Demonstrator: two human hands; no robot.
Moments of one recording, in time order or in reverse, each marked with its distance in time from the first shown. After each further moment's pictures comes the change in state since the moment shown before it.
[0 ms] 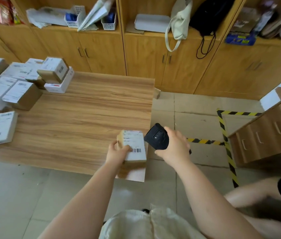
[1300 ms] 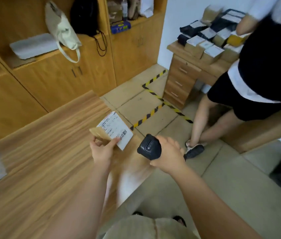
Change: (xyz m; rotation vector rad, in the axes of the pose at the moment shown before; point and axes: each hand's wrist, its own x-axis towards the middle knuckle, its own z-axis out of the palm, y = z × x) left_hand 0.072 0.093 -0.080 0.037 -0.487 0.335; right_hand -0.089 -0.138 0.080 0.179 0.241 0.630
